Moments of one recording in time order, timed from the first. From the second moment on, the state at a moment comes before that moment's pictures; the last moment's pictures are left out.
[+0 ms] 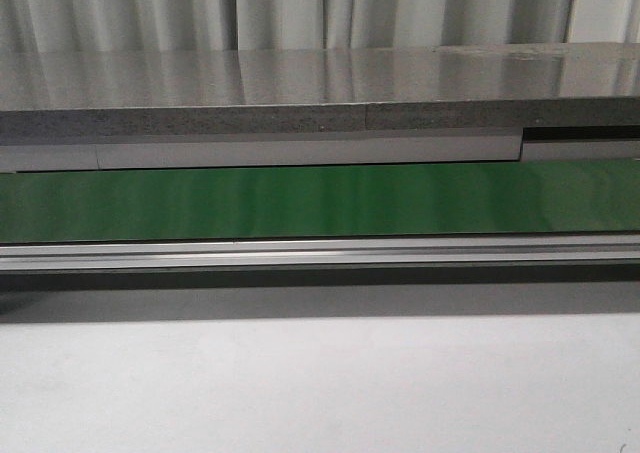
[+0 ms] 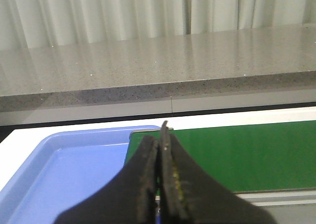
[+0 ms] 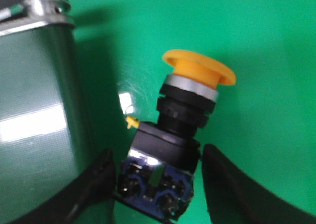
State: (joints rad) left arm 0.02 0.21 -0.12 -0.35 0.02 0.42; right arm -0.42 1.84 -1.32 0.10 0.73 -0.23
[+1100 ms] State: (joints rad) left arm 0.02 0.21 -0.12 -0.35 0.02 0.42; right arm -0.42 1.90 -1.32 0.10 0.72 -0.23
